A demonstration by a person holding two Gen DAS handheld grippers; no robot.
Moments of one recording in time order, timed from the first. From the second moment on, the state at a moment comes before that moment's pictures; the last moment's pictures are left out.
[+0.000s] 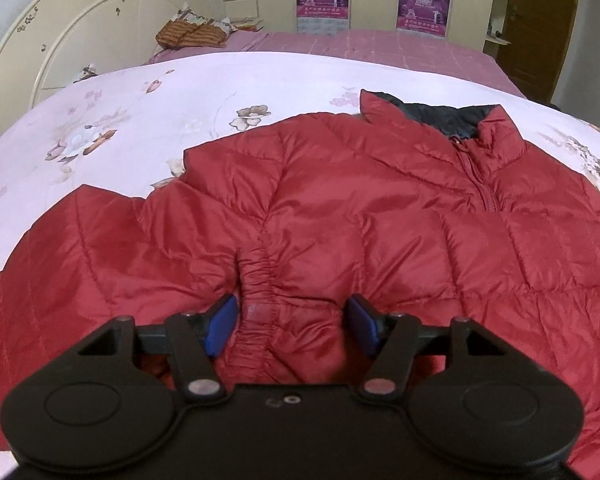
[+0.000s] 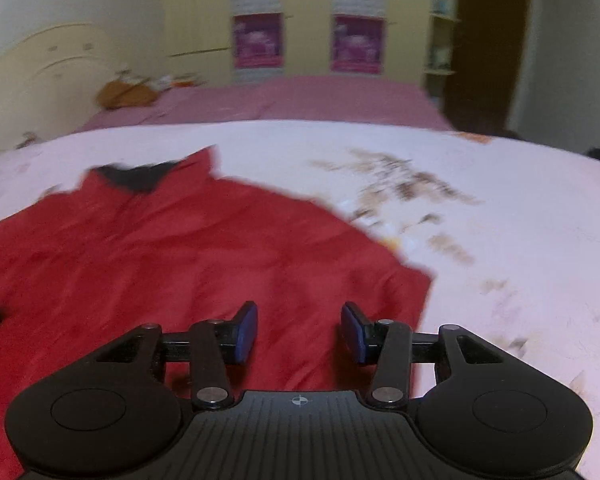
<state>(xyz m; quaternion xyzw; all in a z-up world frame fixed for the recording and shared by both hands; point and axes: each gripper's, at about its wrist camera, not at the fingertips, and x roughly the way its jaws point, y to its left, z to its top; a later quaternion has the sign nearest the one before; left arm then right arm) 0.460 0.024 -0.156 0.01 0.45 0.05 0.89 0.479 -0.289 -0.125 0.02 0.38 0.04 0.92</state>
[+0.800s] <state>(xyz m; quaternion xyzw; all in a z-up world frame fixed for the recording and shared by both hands) 0.372 0.115 -0.115 -0.09 0.45 0.10 0.88 0.438 -0.200 -0.110 0.02 0.39 0.12 0.91</state>
